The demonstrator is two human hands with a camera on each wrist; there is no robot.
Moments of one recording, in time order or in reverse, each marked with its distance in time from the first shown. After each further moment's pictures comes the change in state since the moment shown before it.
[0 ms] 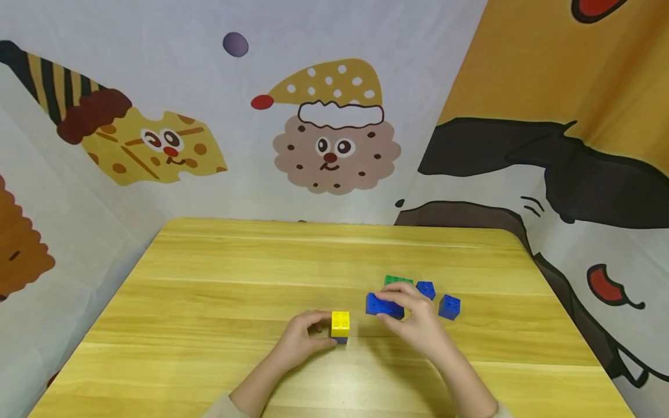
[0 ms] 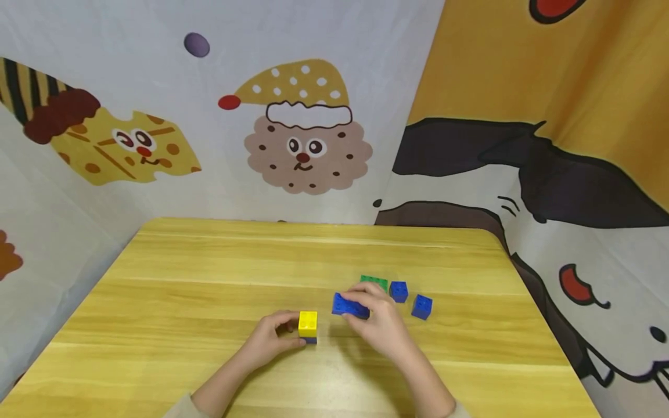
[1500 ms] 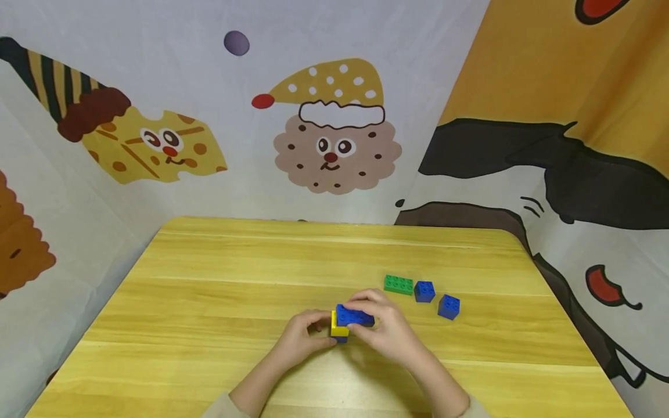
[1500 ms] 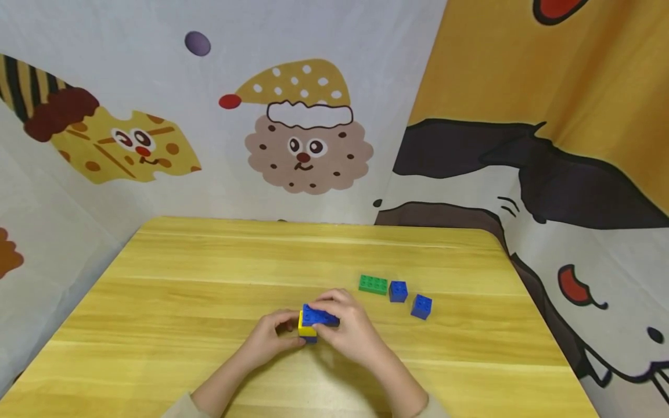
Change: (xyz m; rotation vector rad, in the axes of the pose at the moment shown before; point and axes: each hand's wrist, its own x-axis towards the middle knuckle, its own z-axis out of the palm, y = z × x) left_hand 0.002 -0.001 -0.001 0.023 0.007 0.038; right_hand 0.008 -0.019 0.037 0.116 -0.135 -0.095
